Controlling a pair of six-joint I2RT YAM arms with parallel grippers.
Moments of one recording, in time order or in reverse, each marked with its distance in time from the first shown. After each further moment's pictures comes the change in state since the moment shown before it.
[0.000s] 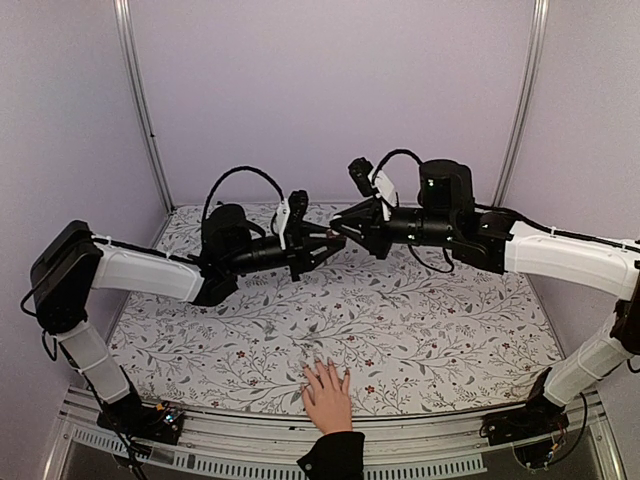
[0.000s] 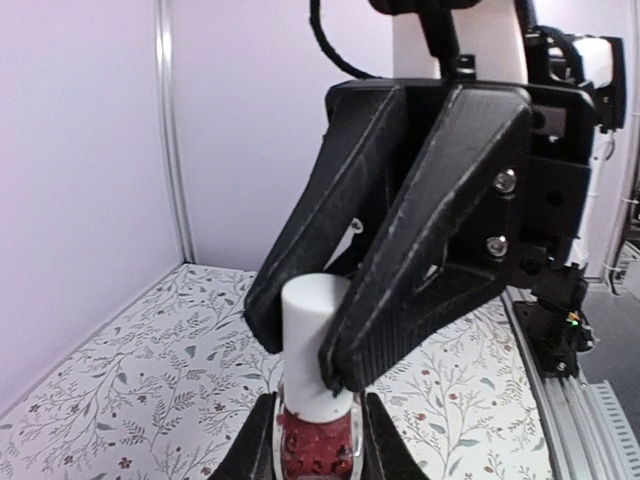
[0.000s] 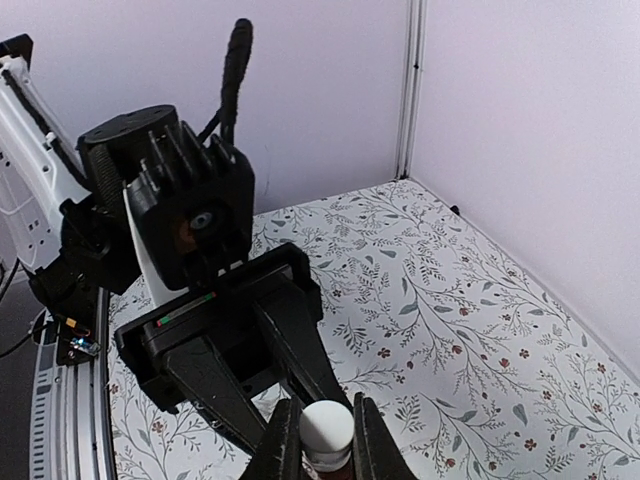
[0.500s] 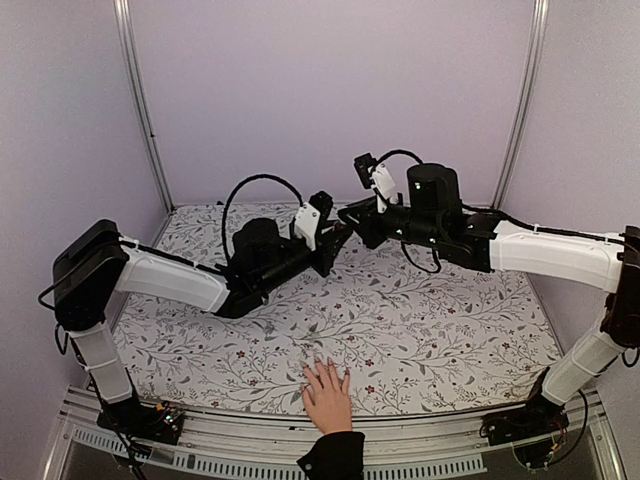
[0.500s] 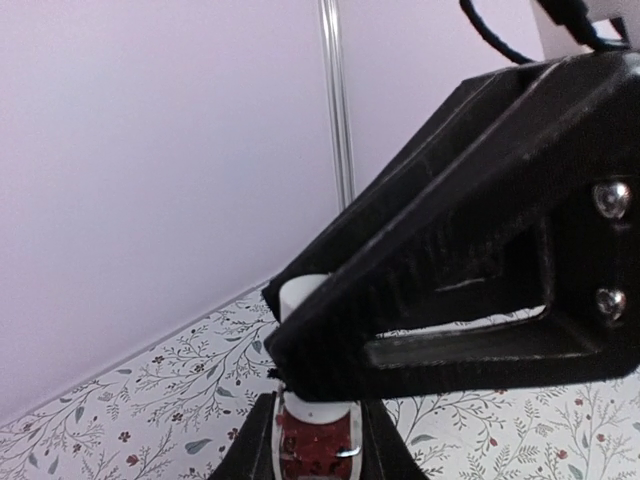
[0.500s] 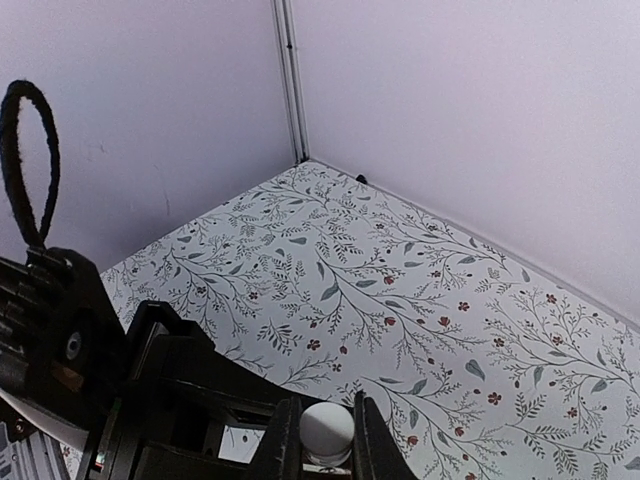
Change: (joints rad) left arm -0.138 0.117 0.079 -0.001 -0.632 0.110; right arm -0.011 0.081 0.021 0.043 0.280 0.166
